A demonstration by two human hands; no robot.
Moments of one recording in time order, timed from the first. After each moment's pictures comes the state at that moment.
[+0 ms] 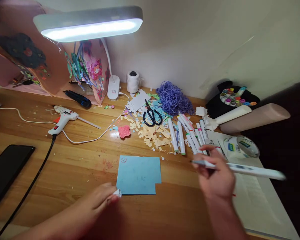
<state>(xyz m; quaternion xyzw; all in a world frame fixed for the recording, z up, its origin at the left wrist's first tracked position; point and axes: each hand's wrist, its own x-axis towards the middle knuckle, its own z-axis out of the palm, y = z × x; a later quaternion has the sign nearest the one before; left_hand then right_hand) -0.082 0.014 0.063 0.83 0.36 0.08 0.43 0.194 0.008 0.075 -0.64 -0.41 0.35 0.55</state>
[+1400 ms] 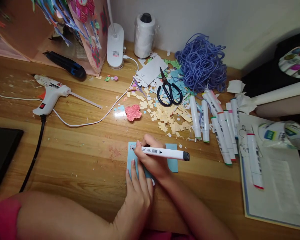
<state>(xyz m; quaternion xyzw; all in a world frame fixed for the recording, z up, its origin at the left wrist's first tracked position) -0.004 -0.043 0.016 0.88 0.46 -0.05 -0.03 0.083 0.044 -0.002 -0.66 -0.58 0.32 0.35</state>
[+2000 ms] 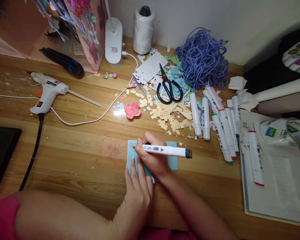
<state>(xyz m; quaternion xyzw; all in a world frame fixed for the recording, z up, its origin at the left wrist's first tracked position) -0.006 -0.039 0.022 0.89 0.46 -0.05 -0.03 0.085 0.042 -0.003 -0.65 -0.57 0.33 0.37</state>
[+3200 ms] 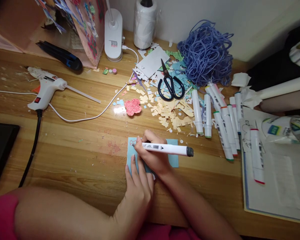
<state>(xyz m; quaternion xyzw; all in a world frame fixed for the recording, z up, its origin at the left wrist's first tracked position) -0.008 -0.037 0.027 0.90 0.43 -0.09 -0.03 0.086 0.040 -0.004 -0.65 -0.58 0.33 0.36</state>
